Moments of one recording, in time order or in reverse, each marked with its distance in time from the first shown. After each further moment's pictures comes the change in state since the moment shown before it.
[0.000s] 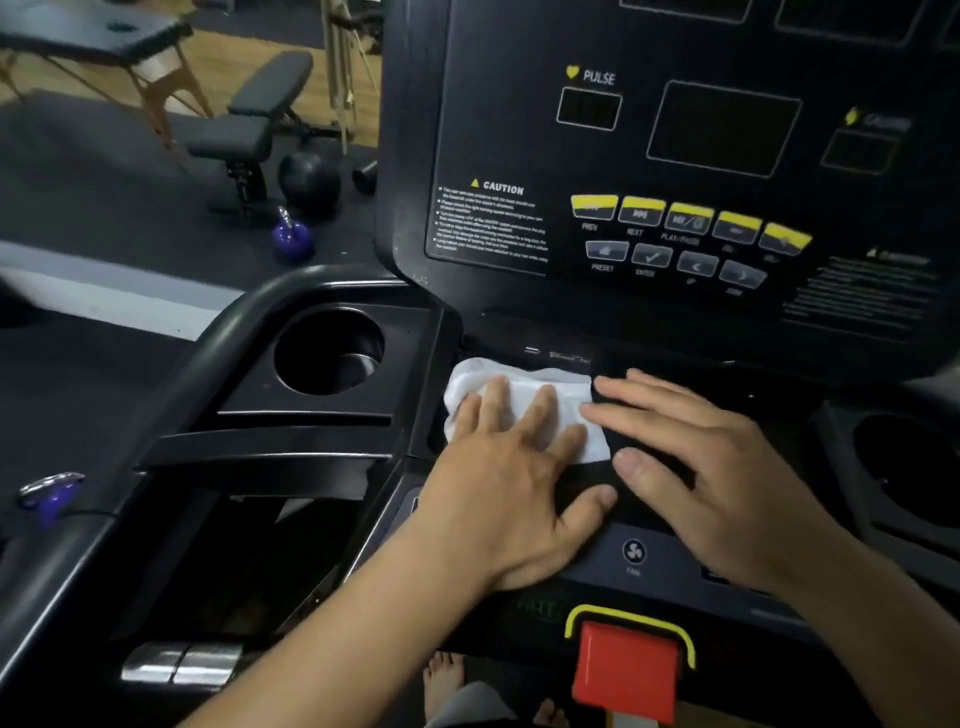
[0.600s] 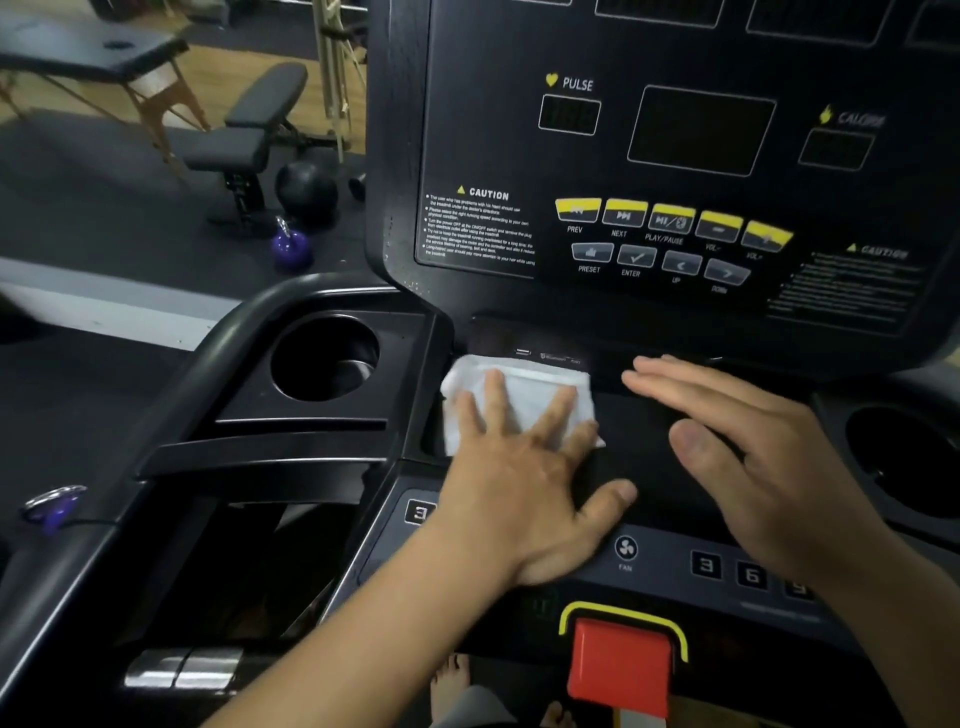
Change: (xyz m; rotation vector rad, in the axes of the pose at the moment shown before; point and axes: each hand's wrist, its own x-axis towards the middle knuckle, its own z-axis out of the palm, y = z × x) left_hand 0.015 0.020 0.000 0.055 -0.054 -0.048; right_hand -0.010 0.004 -0.019 0.074 0.149 0.029
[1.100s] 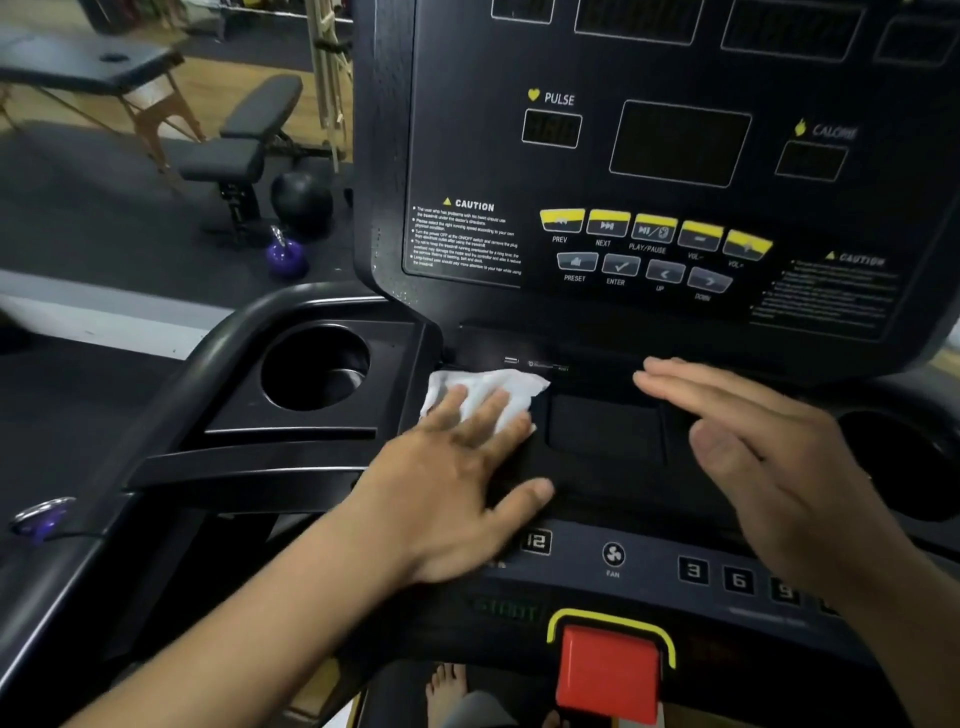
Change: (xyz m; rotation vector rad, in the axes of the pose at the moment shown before) left_hand -0.019 -0.045 -0.005 -0.089 0.013 0.016; right_hand -0.005 -0.003 -0.013 0.016 0.039 0.008
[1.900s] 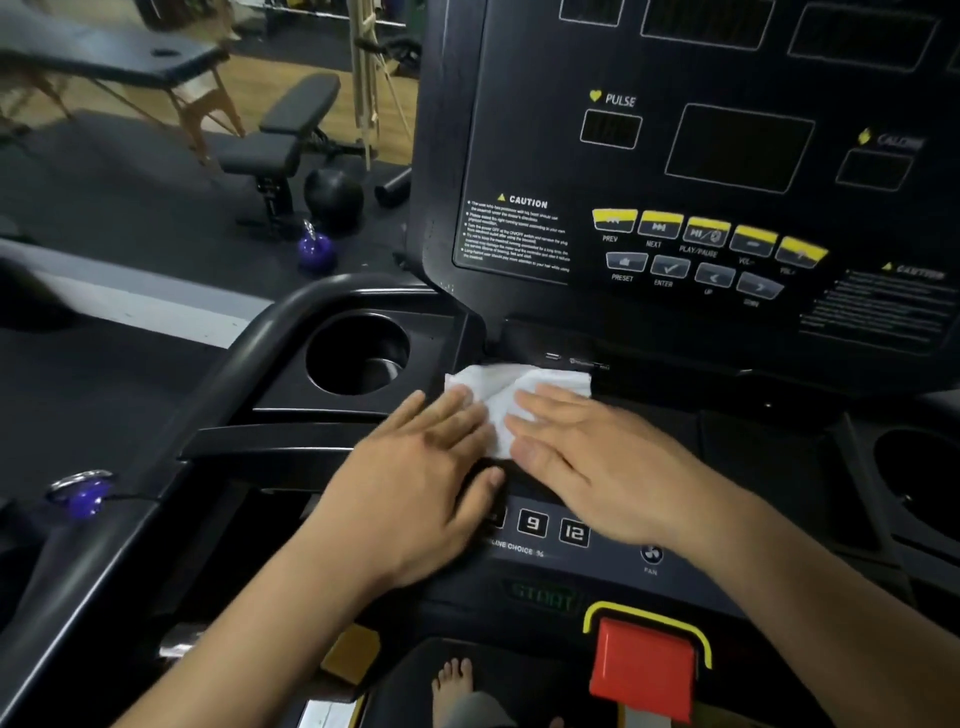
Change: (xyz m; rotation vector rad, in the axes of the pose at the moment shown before) left_hand -0.035 -0.041 0.017 -0.014 0.292 0.036; right_hand 0.049 -0.033 0.084 -0.354 -0.584 -0.067
